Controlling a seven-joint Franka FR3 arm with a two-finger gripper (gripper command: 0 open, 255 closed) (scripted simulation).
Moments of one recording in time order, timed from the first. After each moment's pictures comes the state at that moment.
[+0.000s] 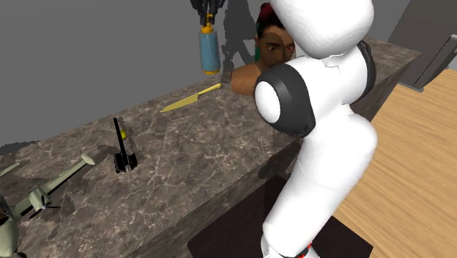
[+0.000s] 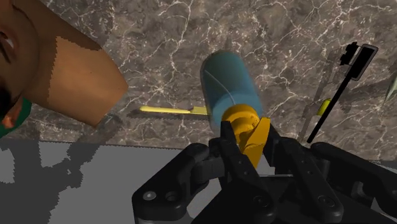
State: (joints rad) arm -0.03 0.03 -0.27 -1.01 0.12 1.15 -0.24
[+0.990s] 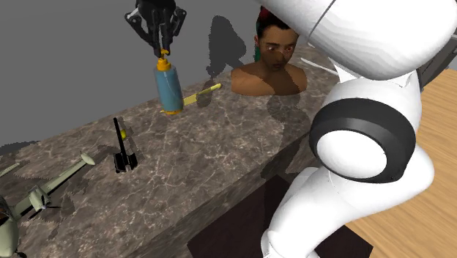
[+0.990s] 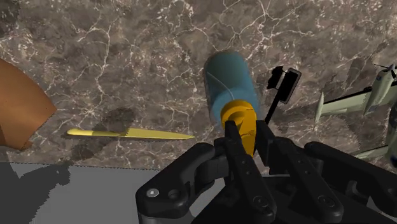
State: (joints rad) arm 0.14 -0.26 -0.01 -1.41 0.04 1.29 0.16
